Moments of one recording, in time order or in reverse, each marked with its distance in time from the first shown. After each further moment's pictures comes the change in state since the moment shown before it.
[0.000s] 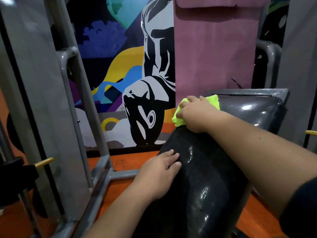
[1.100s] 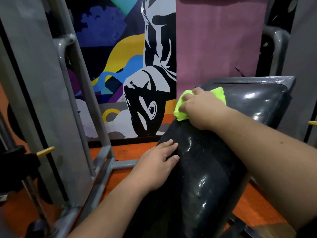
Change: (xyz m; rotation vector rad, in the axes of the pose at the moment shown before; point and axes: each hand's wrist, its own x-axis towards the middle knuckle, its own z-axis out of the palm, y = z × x) left_hand -0.008 -0.001 0.000 0.006 -0.010 0.015; right_hand -0.026 -0.005 0.002 0.045 0.108 0.015
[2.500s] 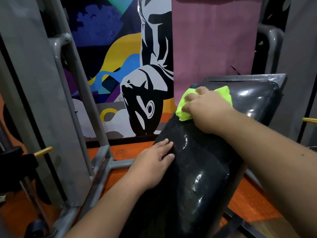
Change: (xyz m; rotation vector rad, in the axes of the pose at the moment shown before) left_hand -0.002 -0.005 0.002 0.011 0.002 -0.008; right_hand -0.028 0.005 -0.006 -0.004 0.008 0.020
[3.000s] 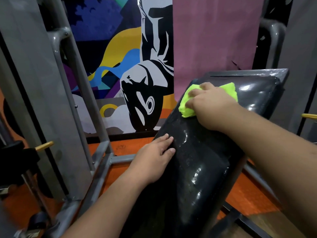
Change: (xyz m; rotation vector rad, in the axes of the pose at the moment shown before) left_hand -0.003 0.002 0.003 -0.019 0.010 -0.010; right_hand -0.013 -0.001 -0.004 0.014 0.016 0.018
